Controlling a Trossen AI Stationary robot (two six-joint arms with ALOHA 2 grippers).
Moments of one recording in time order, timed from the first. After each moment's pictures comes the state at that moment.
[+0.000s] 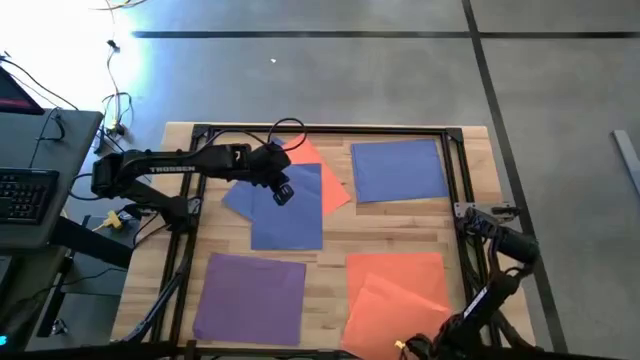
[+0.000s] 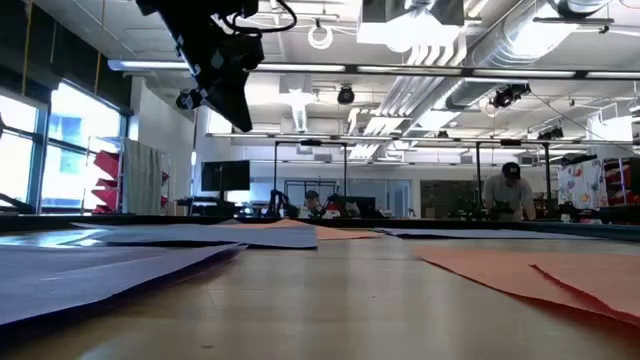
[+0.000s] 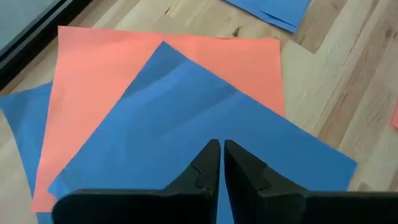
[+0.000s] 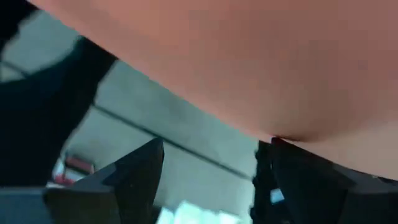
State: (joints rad) left arm 0.22 1.36 1.05 -0.65 -0.17 -0.34; right arm 1.10 2.07 1.28 -0.30 -0.21 2.24
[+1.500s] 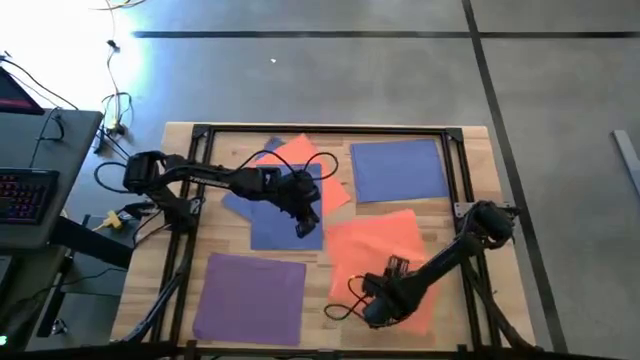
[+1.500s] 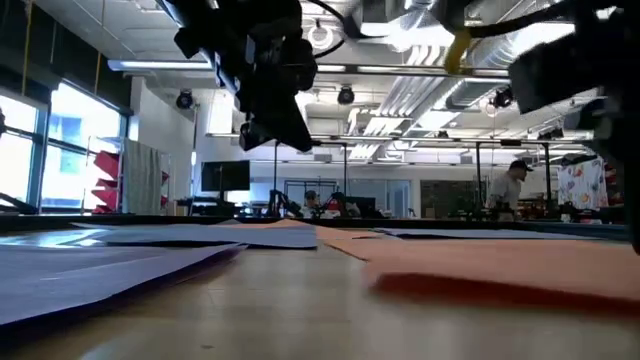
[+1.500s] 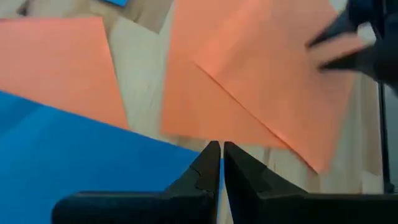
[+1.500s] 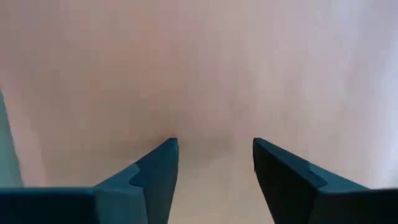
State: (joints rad) left arm 0.07 1.64 1.05 -0.27 0.20 -0.41; right arm 0.69 2.00 1.34 -1.10 0.17 1.03
